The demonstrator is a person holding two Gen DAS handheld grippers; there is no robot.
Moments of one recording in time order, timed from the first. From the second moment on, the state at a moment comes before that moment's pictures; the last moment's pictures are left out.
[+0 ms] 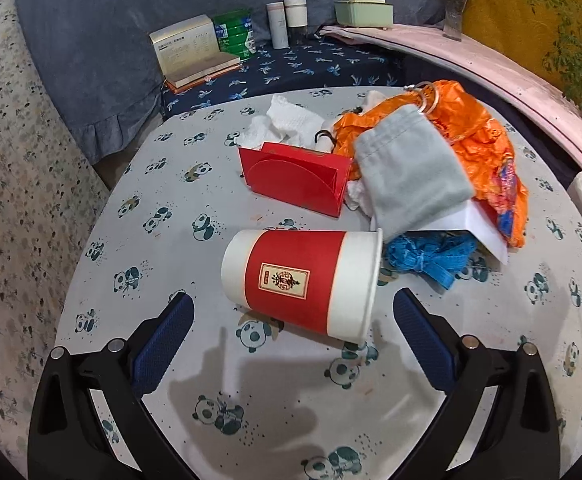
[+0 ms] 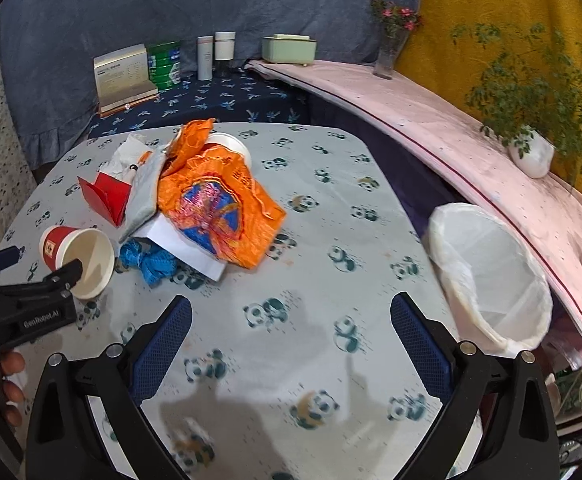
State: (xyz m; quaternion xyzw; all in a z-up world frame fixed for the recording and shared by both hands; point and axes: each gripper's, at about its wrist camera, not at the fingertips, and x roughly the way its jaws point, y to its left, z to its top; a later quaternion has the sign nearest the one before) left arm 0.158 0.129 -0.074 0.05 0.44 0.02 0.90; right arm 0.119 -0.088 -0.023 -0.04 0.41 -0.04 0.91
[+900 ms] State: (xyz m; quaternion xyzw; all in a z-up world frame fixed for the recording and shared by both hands) left arm 0.168 0.134 -0.077 0.00 0.47 0.01 0.88; right arm 0.224 -0.052 -0.057 0.06 0.44 0.04 0.89
